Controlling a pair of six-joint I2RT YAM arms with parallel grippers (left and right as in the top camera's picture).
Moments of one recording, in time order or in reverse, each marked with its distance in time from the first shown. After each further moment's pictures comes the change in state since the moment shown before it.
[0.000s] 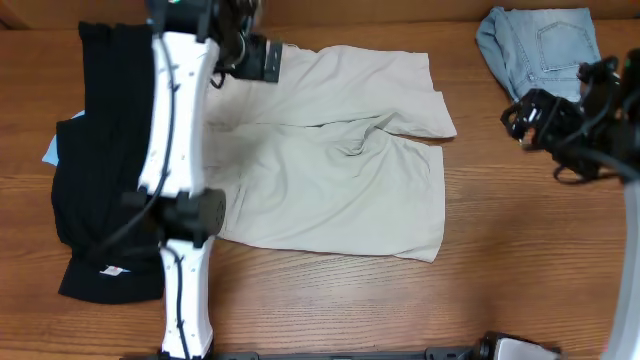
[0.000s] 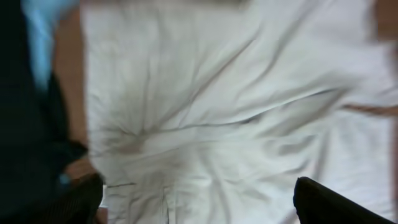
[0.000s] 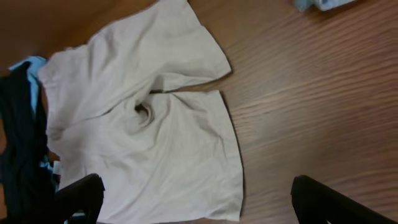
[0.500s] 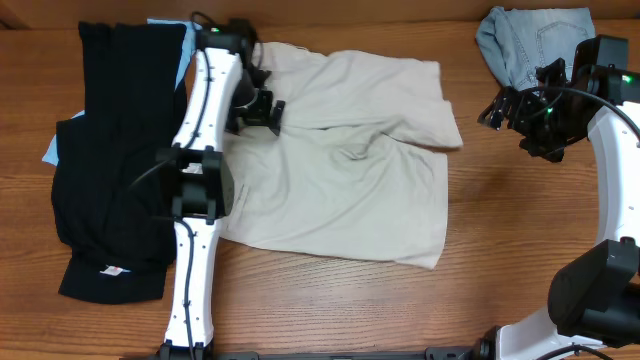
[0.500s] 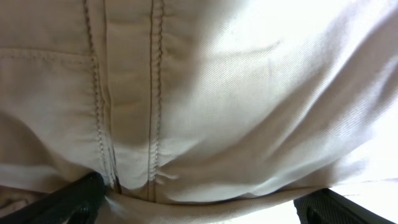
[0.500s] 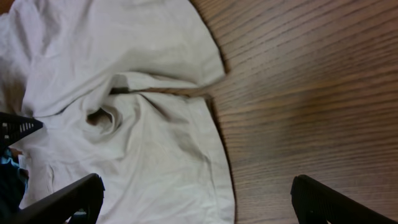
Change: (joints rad) left arm 0.064 0.405 -0.176 0.054 0.045 0.110; right arm -0.031 0.382 -0.042 0.137 -0.061 -0.079
